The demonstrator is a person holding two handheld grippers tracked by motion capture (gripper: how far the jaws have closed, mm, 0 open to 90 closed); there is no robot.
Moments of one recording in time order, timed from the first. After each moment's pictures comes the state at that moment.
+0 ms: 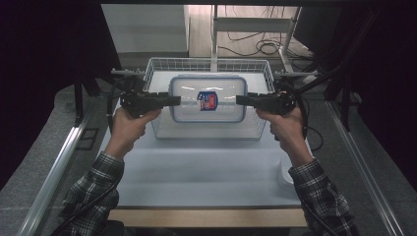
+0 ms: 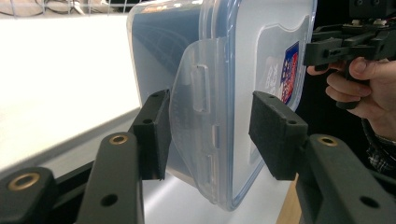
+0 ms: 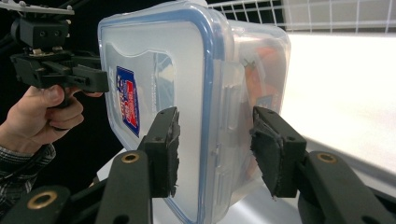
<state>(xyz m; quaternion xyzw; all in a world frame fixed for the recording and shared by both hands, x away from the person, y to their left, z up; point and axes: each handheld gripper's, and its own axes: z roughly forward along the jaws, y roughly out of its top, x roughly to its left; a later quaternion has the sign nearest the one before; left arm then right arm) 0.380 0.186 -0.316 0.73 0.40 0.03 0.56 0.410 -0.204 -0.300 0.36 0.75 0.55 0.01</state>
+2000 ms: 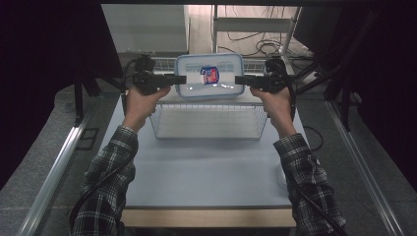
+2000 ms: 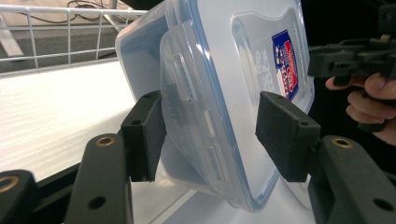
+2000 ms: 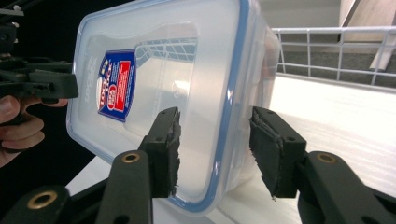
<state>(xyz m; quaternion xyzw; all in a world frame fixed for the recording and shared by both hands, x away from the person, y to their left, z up) 0.454 0.180 -0.318 0.71 0.44 0.04 0.55 0.478 -0.191 -0.300 0.42 0.74 0.52 0.06</state>
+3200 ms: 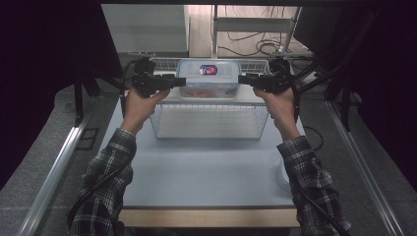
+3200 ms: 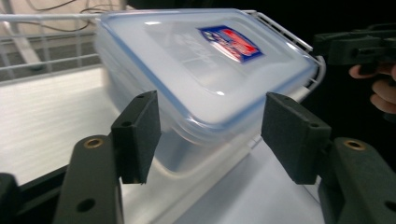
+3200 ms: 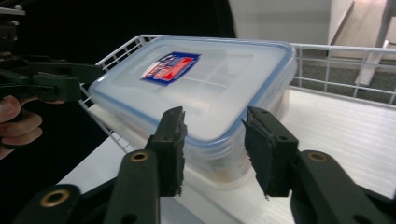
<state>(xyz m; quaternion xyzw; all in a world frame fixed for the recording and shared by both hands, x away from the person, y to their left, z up) 0.437 0.176 -0.318 0.72 0.42 0.08 0.54 0.462 -0.196 -0.290 0.40 0.75 0.53 0.10</state>
